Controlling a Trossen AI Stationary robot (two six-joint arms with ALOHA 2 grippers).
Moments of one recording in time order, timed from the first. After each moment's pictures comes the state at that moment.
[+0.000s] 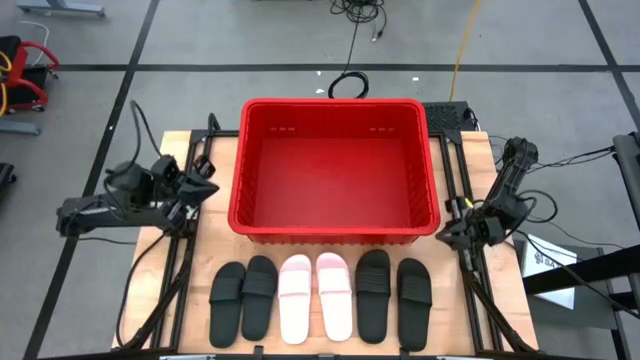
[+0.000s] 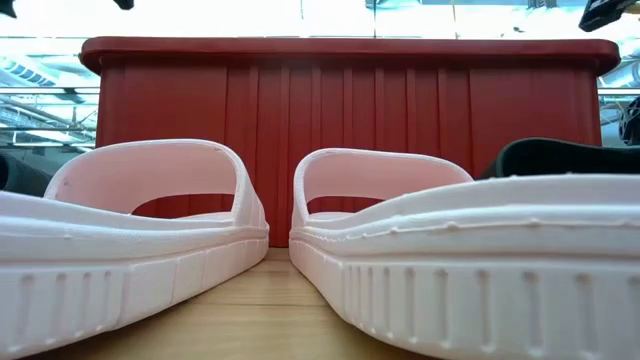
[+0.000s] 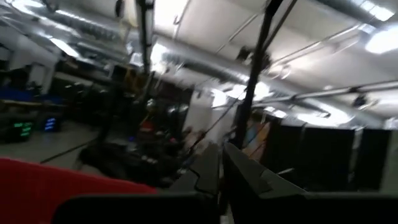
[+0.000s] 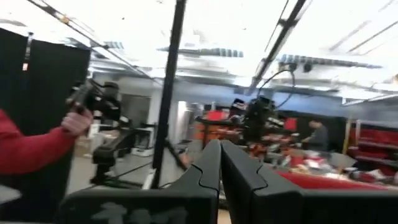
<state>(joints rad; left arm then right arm) 0.13 0.32 0.49 0.24 0.27 -0.39 1.03 0.26 0.09 0.83 0.75 -0.54</state>
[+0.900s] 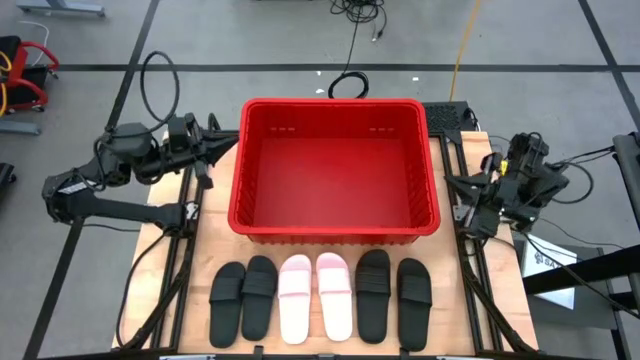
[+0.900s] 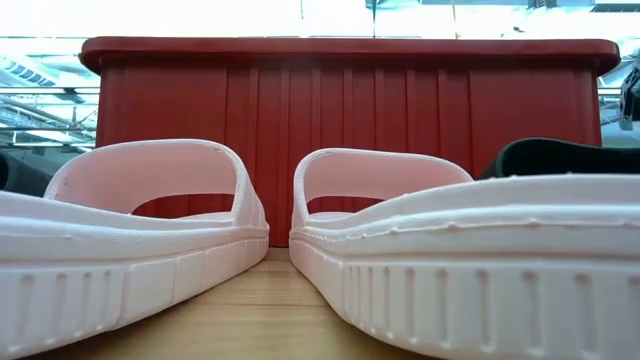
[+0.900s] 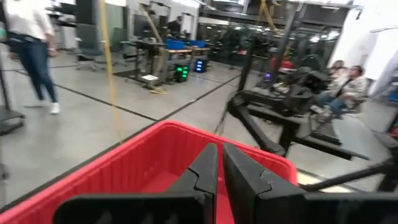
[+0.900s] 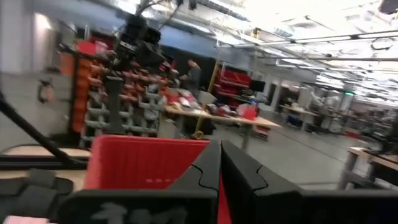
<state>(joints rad) 0.13 0.76 1.17 -0.40 -0.24 -0.18 1.03 0.44 0.61 0.70 1.34 -0.98</state>
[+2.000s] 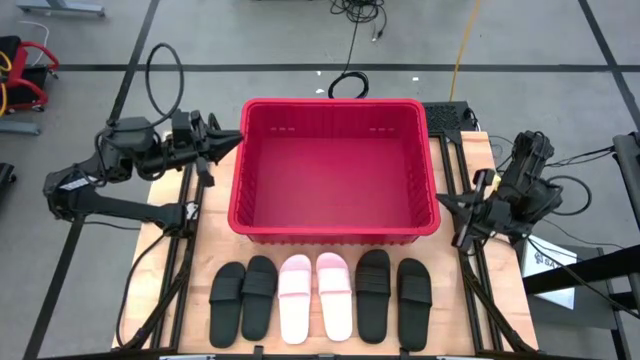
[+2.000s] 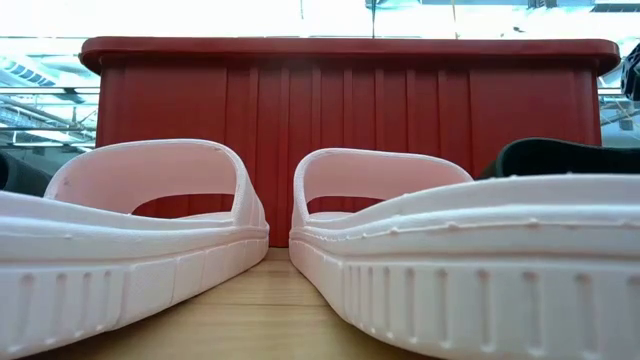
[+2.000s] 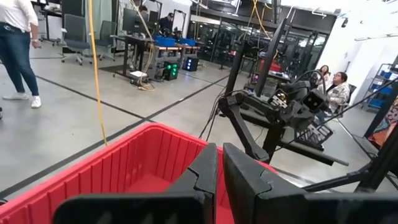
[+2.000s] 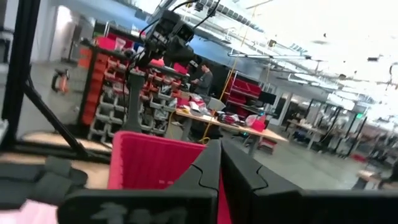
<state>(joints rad) 0.12 0.83 1.24 -0.42 -0.18 -0.24 1.03 0.57 0.59 0.71 1.28 -0.90</state>
